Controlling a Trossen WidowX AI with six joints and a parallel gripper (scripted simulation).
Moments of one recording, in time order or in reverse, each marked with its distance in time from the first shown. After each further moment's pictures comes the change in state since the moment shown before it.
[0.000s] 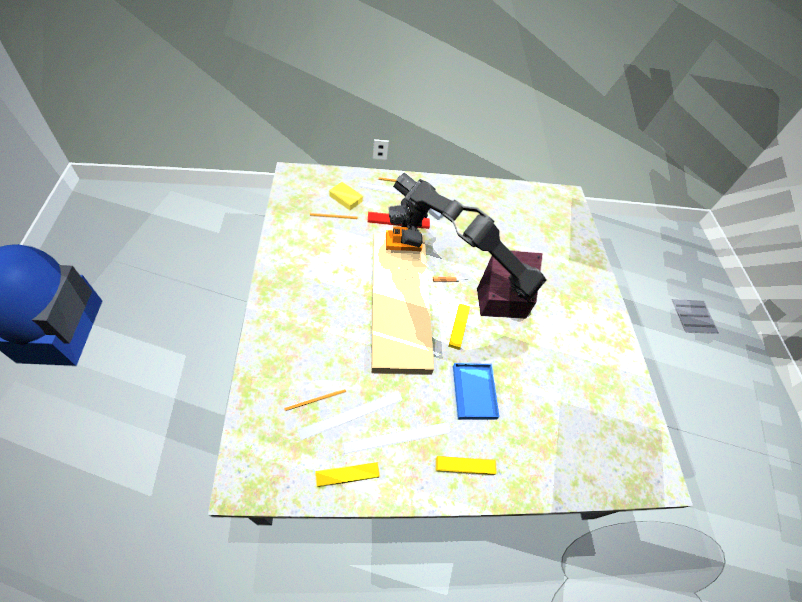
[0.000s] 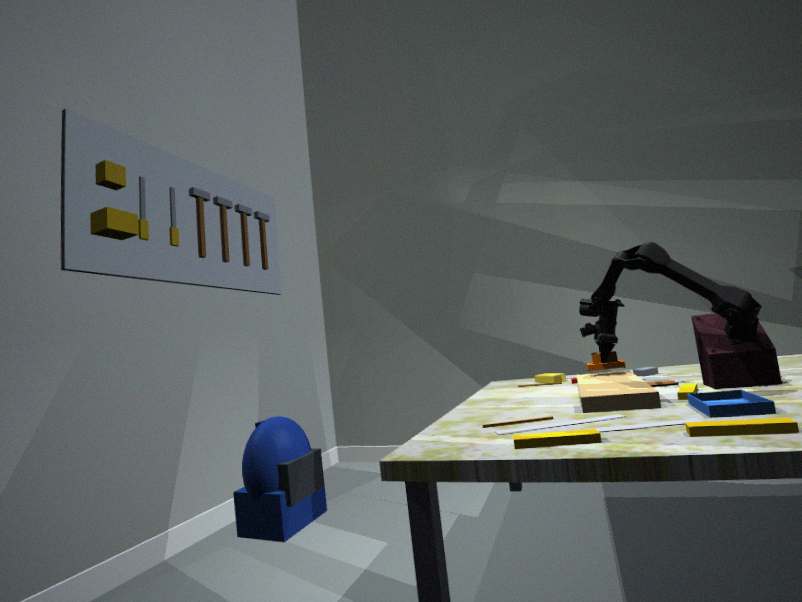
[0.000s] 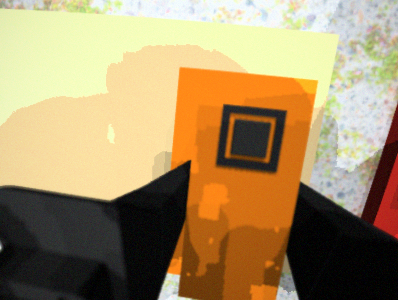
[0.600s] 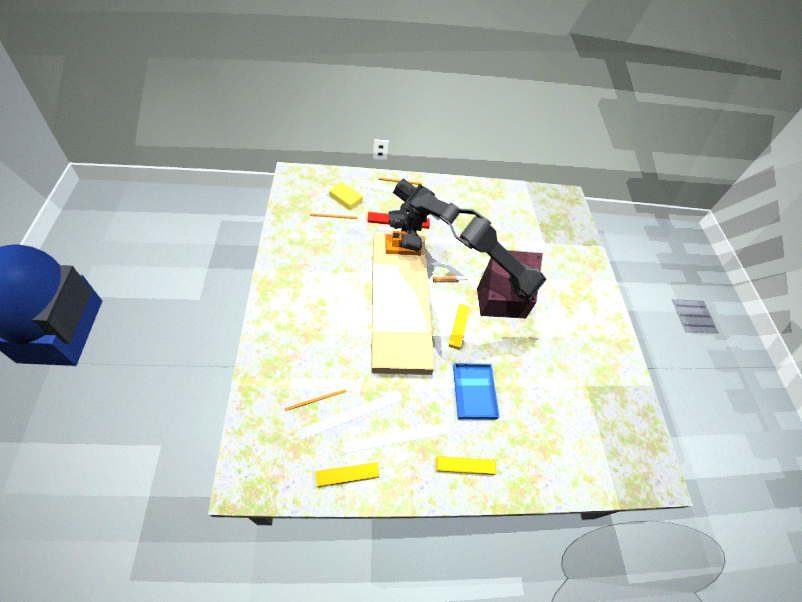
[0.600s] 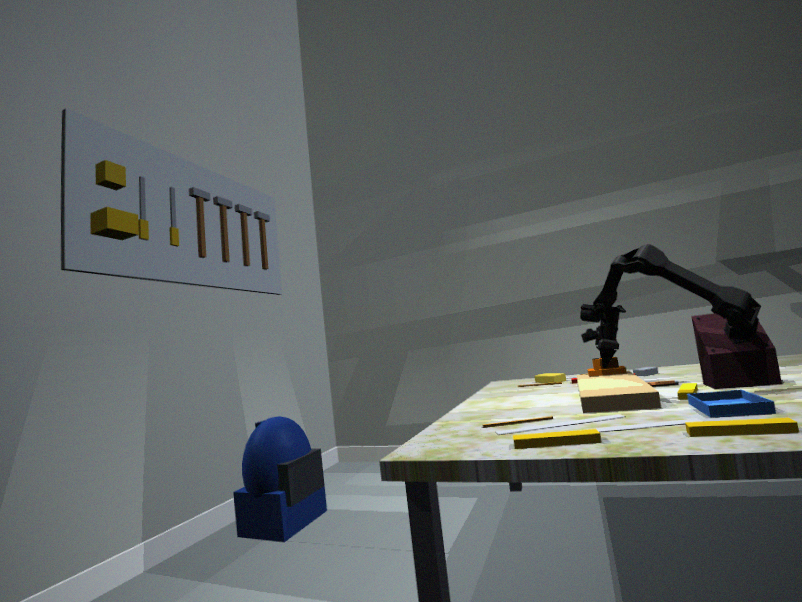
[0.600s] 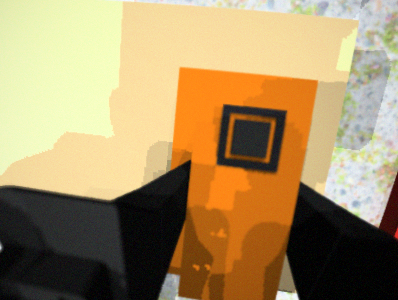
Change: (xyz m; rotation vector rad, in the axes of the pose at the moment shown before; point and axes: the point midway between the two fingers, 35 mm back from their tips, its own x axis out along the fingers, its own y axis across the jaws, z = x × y) arm 0.020 0.000 -0.007 0.005 -0.006 0.004
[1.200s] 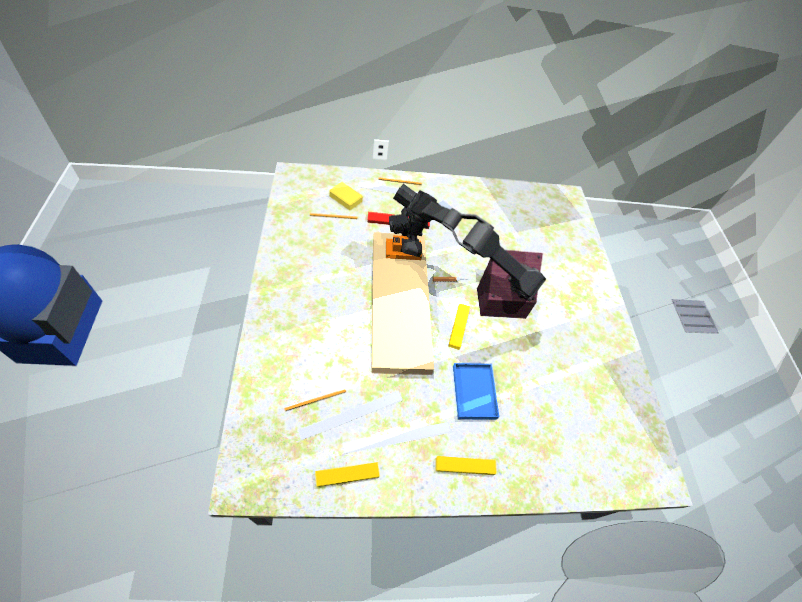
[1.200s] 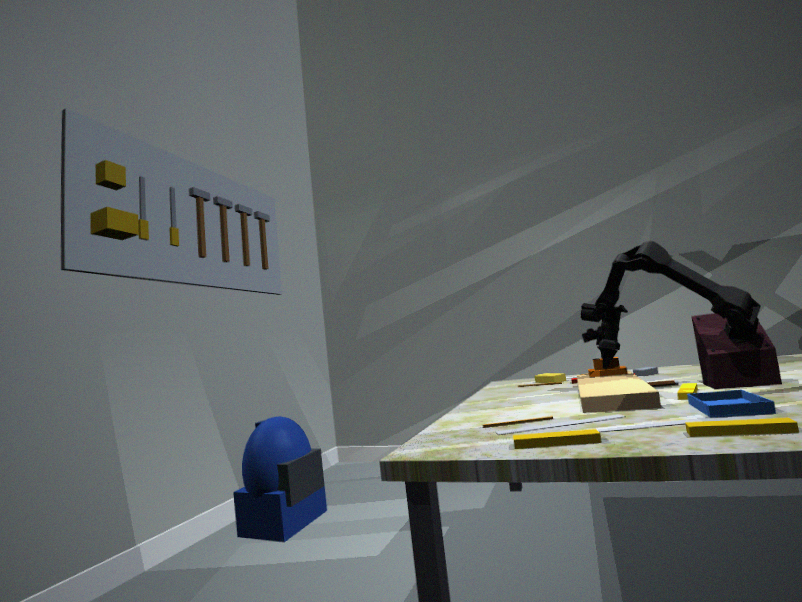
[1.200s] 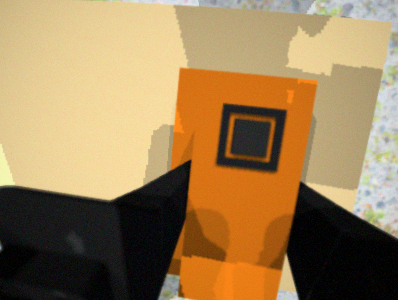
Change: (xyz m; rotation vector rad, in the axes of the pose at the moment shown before) arm 0.000 0.021 -0.002 0.011 -0.006 -0.007
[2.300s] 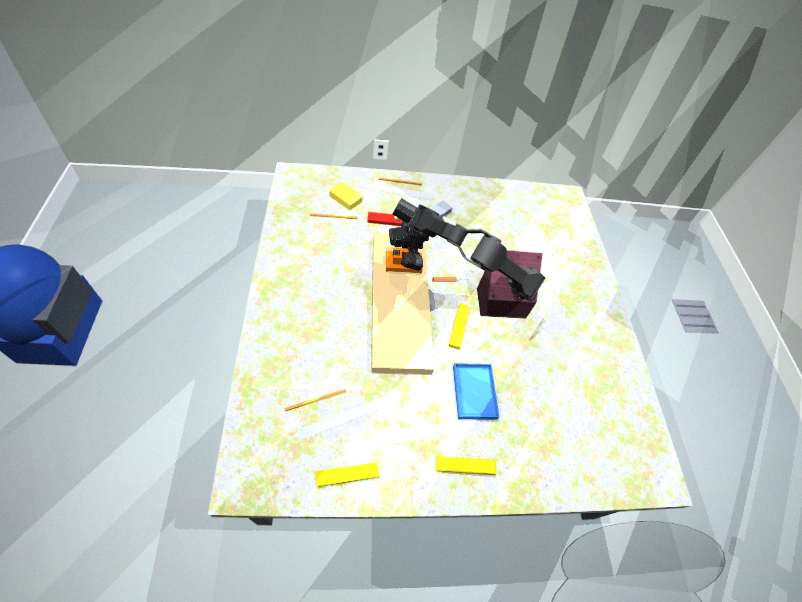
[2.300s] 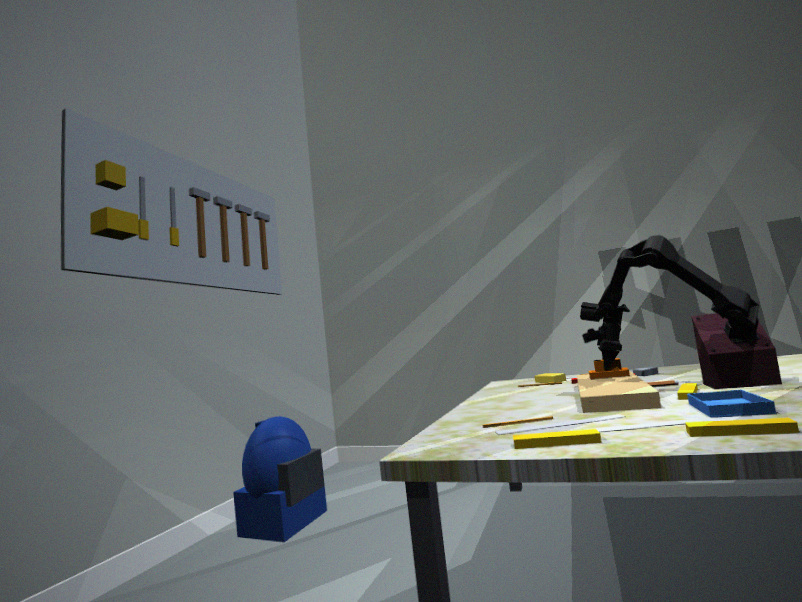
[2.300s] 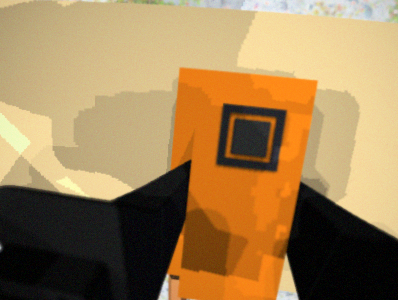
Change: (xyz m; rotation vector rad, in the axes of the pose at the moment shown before) arm 0.000 0.055 0.000 0.003 0.001 0.002
